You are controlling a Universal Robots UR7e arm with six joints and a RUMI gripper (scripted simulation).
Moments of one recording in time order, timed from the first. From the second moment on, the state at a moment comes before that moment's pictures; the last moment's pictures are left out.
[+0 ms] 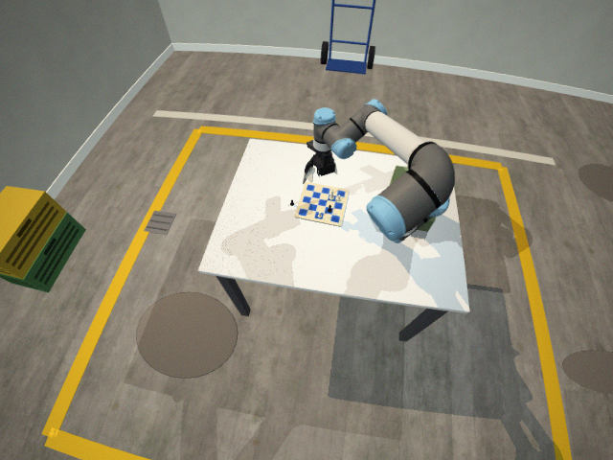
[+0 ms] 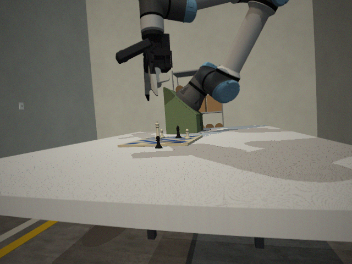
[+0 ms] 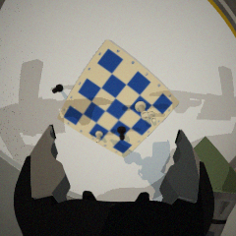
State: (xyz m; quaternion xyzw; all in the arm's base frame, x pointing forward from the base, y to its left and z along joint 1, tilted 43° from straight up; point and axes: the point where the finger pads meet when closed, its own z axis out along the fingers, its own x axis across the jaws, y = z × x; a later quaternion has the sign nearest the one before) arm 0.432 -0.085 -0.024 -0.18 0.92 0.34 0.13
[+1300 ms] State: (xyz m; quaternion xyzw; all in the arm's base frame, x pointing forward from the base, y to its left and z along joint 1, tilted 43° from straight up) arm 0.370 -0.082 -0.029 -0.31 0.88 0.32 0.18
